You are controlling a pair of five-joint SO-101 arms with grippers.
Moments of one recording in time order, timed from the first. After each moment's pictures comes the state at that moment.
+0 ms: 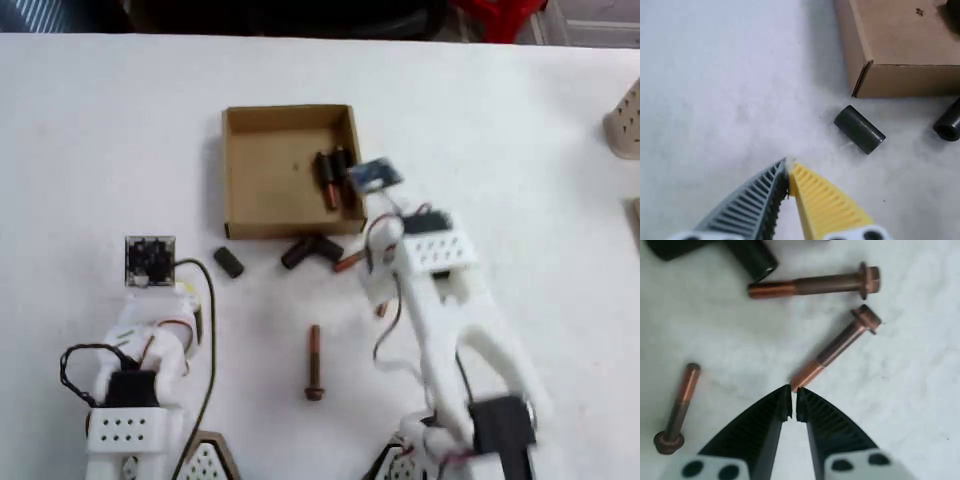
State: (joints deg) left arm -8.0 -86.3 97.7 42.6 0.3; right arm -15.6 -14.9 37.7 67.7 16.0
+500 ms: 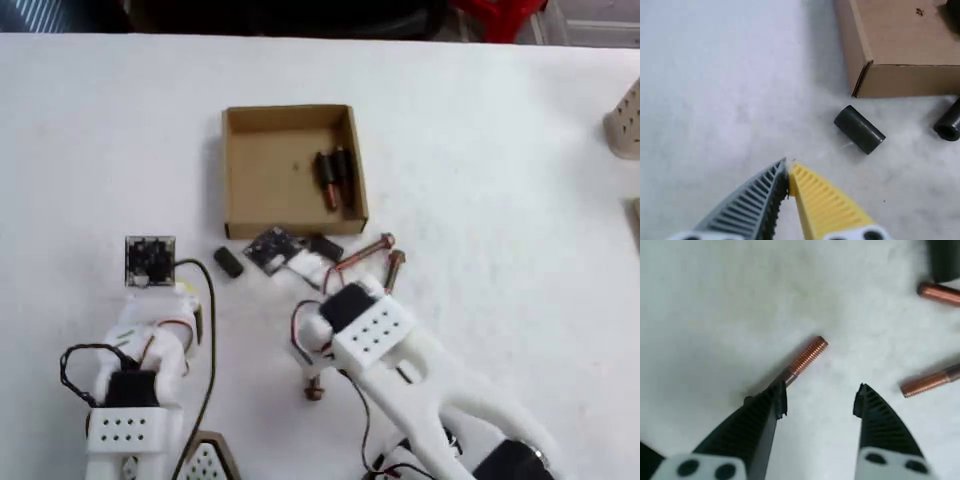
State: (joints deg) left arm -8.0 -86.3 97.7 42.6 0.3; right arm -44.7 -28.0 49.6 67.3 4.4
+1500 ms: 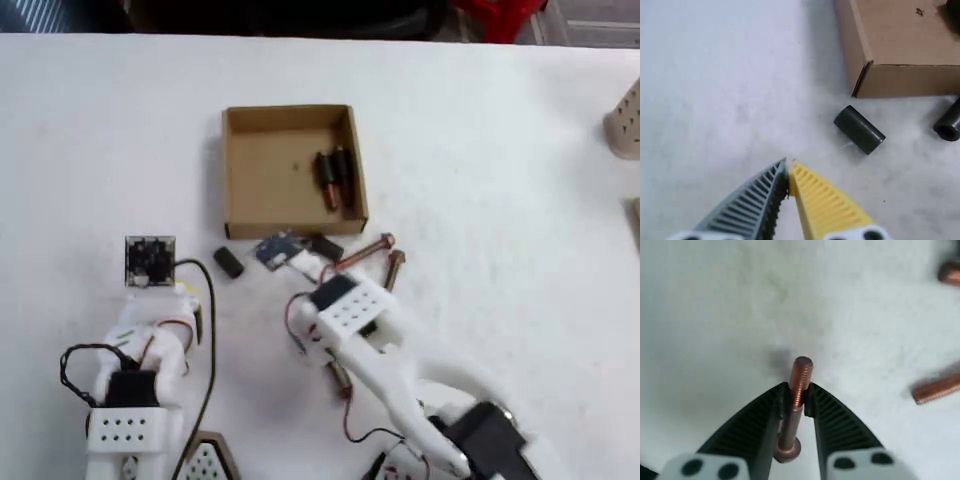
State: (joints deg) left arm -8.0 -86.3 97.7 42.6 0.3; right arm -41.8 -16.2 49.6 61.1 4.2
